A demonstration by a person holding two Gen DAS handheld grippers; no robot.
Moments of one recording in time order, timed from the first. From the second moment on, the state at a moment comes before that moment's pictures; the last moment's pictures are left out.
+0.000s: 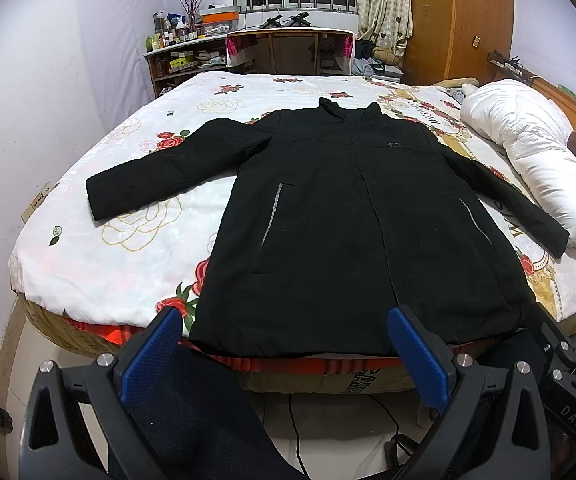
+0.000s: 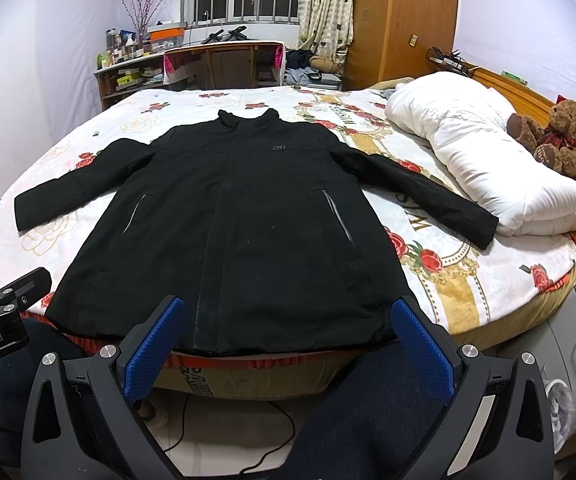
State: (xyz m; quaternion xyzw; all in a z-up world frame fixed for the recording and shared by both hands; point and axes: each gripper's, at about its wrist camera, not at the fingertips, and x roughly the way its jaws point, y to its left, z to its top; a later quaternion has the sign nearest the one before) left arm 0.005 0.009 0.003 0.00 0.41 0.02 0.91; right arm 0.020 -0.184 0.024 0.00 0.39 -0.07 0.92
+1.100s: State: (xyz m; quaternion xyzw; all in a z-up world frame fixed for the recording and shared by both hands) left arm 0.070 0.180 0.019 -0.06 0.38 0.13 0.91; right arm 0.182 -0.080 0.033 -0.10 0.32 0.13 0.93
